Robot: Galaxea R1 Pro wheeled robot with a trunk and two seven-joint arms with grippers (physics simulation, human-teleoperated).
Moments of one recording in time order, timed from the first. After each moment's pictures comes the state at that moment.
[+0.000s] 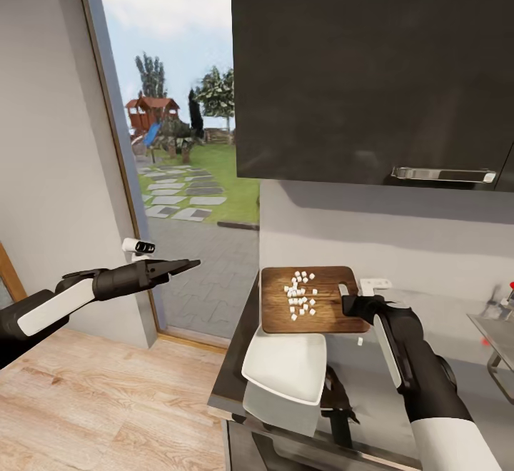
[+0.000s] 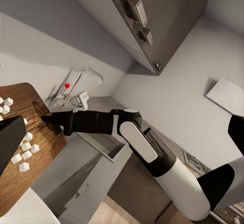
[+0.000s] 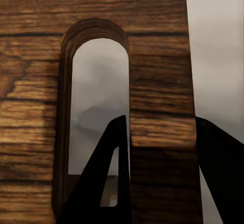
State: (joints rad) left arm -0.98 0.71 -0.98 -1.20 1.58 0.39 -1.00; right arm -0.55 -0.03 -0.08 -1.32 0.07 0.78 0.11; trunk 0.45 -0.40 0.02
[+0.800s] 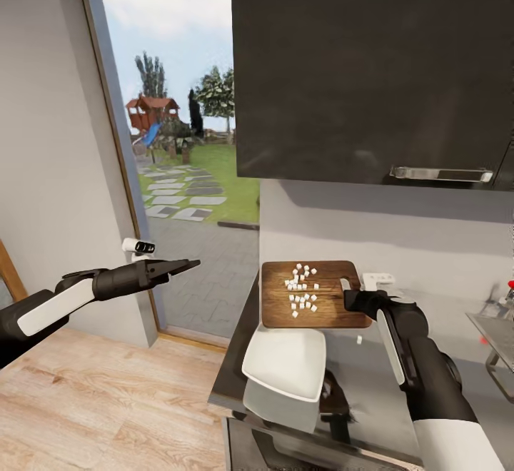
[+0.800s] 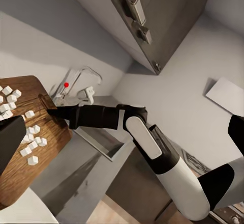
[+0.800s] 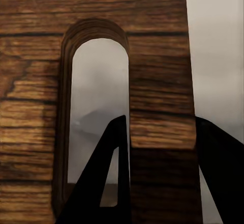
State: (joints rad) left arm -0.98 0.71 -0.98 -1.20 1.58 0.39 -1.00; right arm -0.55 -0.03 -0.09 -1.39 0.07 0.84 0.11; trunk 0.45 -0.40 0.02
